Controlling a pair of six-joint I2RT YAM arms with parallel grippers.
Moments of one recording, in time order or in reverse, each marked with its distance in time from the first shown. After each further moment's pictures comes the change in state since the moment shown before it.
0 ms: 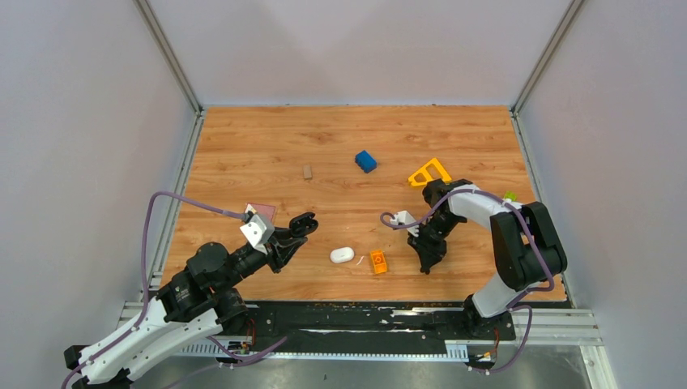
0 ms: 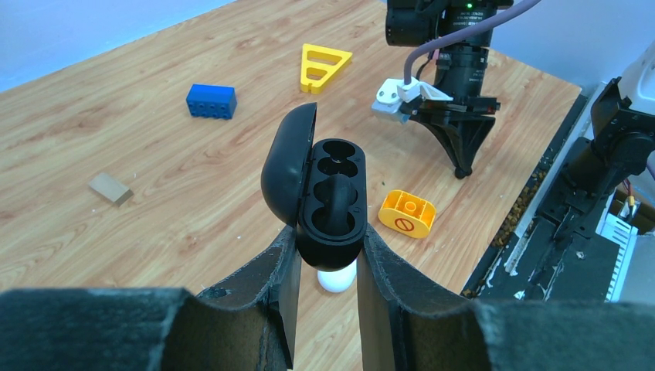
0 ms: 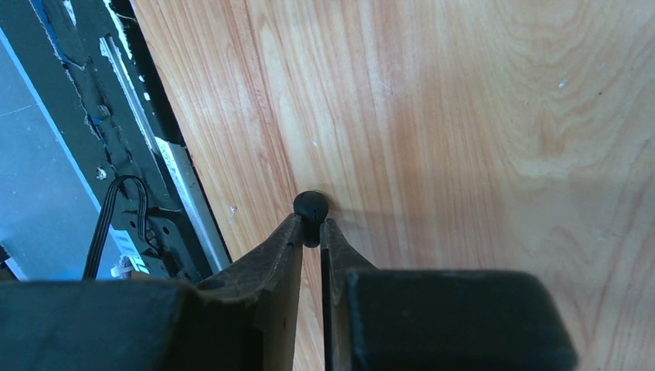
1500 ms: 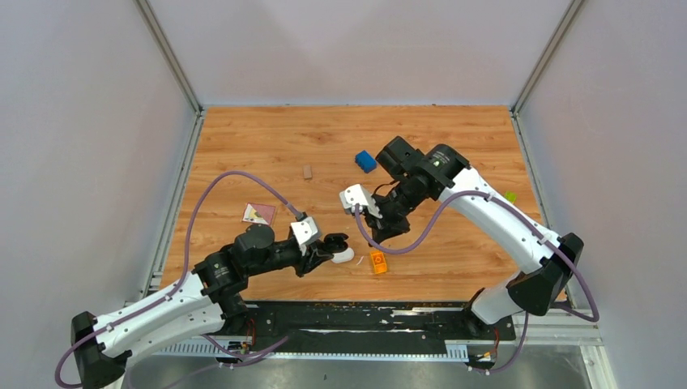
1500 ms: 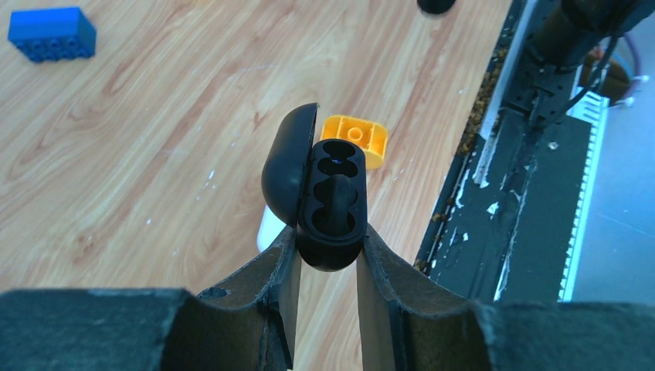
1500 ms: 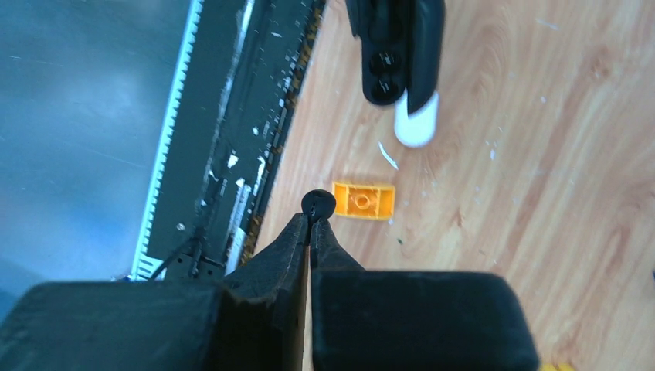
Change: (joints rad) left arm 0.000 0.365 0.000 0.083 0.241 0.061; right arm 0.447 -0.127 0.726 -0.351 -0.127 0.029
